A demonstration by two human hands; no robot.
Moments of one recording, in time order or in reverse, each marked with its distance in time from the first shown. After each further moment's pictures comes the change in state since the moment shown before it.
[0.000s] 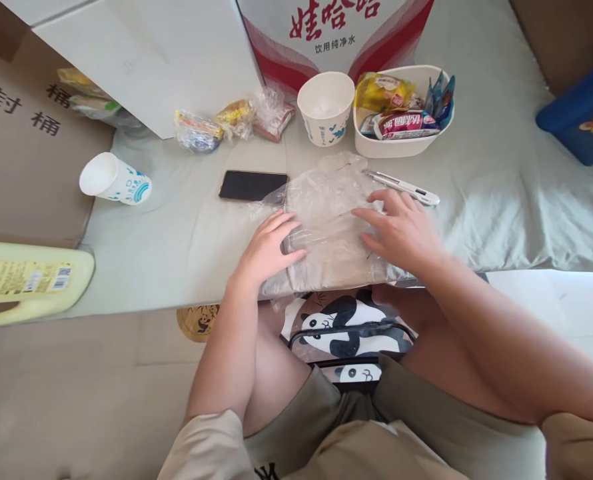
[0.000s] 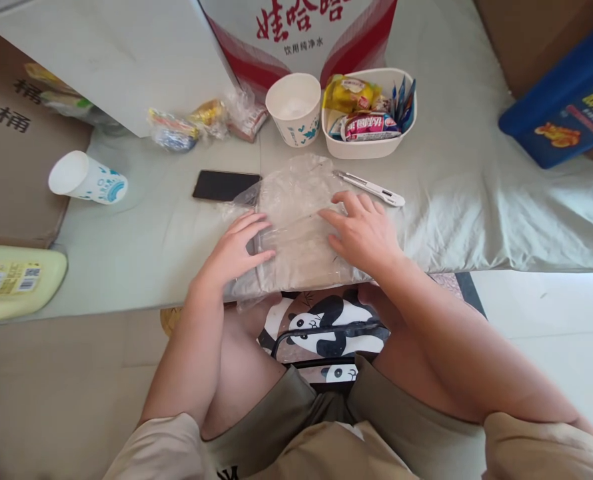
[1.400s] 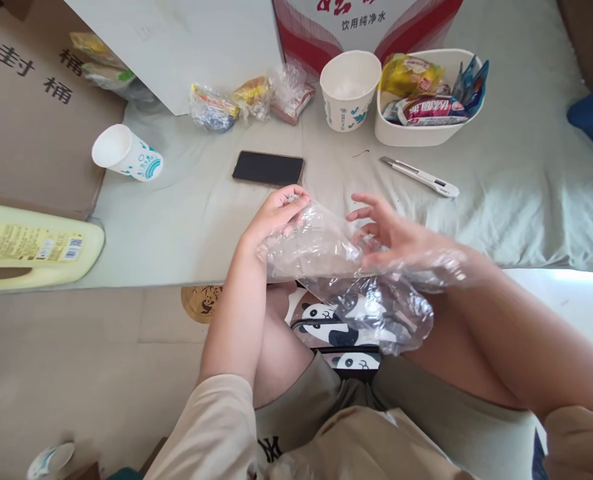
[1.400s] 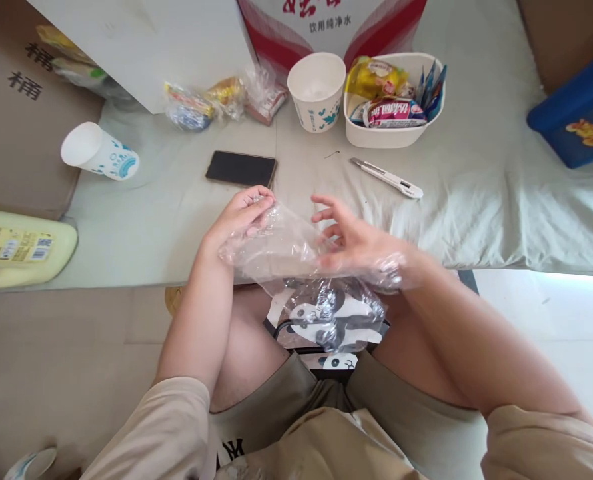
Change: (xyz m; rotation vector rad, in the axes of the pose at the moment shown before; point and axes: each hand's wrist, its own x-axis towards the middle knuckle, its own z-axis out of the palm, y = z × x) left_hand 0.023 0.015 -0.014 -1.018 0.025 -0.427; right_hand -0.005 -0.012 0.001 1.182 -0.495 -0.026
